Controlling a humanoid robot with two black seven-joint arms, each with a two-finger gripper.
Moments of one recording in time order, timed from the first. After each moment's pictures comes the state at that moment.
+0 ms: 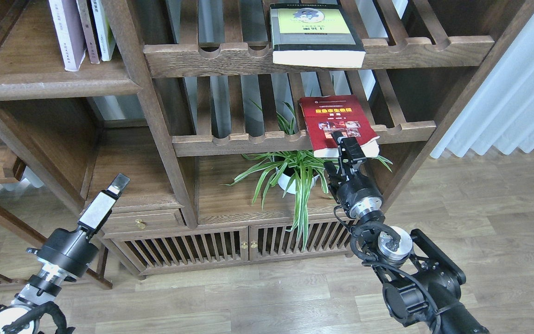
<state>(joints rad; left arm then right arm) 0.08 0.37 -1.13 -1.38 0.03 -0.49 -0.11 0.27 0.02 1.14 0.99 0.40 0.23 0.09</state>
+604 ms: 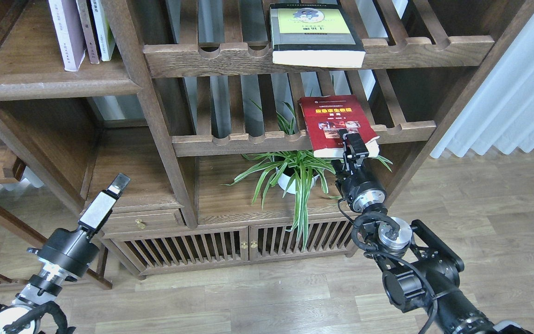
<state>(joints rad) 0.08 0.37 -1.13 -1.38 0.03 -0.49 -0.11 0.37 0.02 1.14 0.86 0.40 0.19 0.11</state>
